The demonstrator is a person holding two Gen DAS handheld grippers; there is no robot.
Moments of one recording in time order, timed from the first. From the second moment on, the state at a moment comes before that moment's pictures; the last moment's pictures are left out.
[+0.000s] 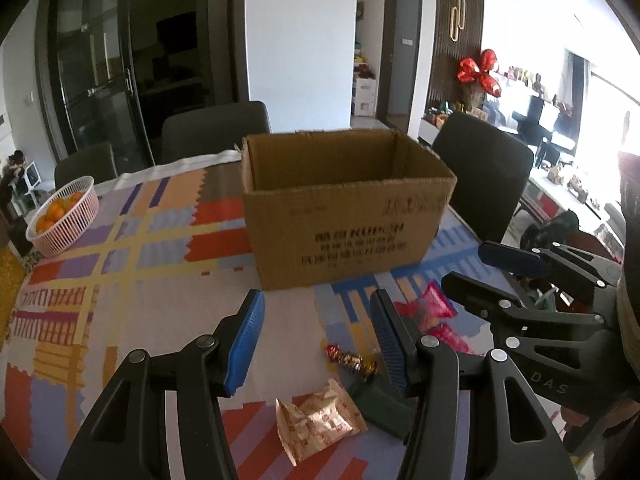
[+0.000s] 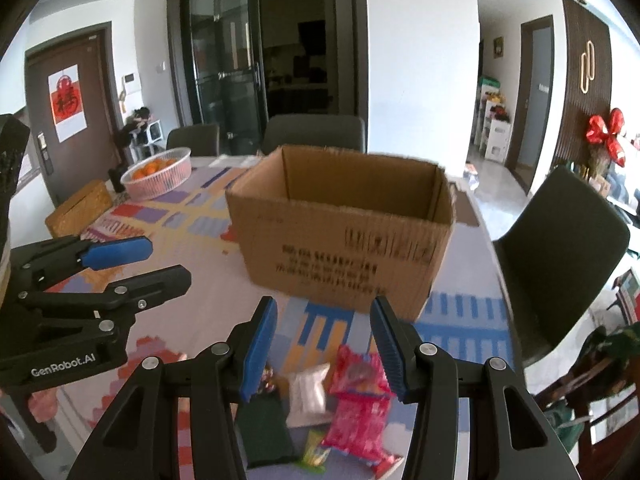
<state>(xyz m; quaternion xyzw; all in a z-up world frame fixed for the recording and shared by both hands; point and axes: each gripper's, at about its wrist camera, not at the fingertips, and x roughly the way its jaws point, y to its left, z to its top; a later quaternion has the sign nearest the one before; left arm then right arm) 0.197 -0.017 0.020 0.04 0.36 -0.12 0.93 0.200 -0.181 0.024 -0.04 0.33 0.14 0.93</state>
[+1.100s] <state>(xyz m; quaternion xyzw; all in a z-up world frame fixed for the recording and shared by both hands) 0.224 -0.025 -0.077 0.02 0.48 -0.17 0.86 0.226 -0.166 -0.088 -0.02 0.48 0.16 0.86</state>
